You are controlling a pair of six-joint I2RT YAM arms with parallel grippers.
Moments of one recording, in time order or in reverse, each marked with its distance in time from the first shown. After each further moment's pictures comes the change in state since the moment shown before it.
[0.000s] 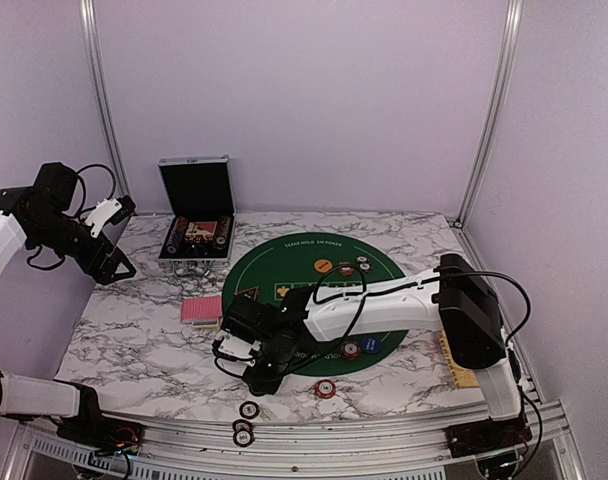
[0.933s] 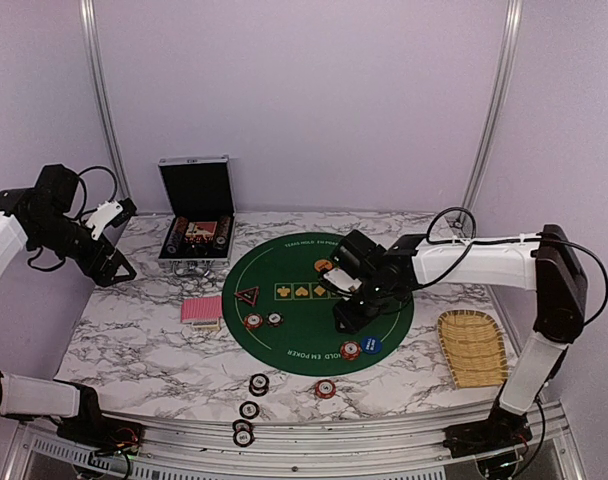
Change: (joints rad) left arm 0.000 0.000 -0.011 0.000 0.003 0.019; right arm -0.378 -0.451 -0.447 0.040 0.076 0.147
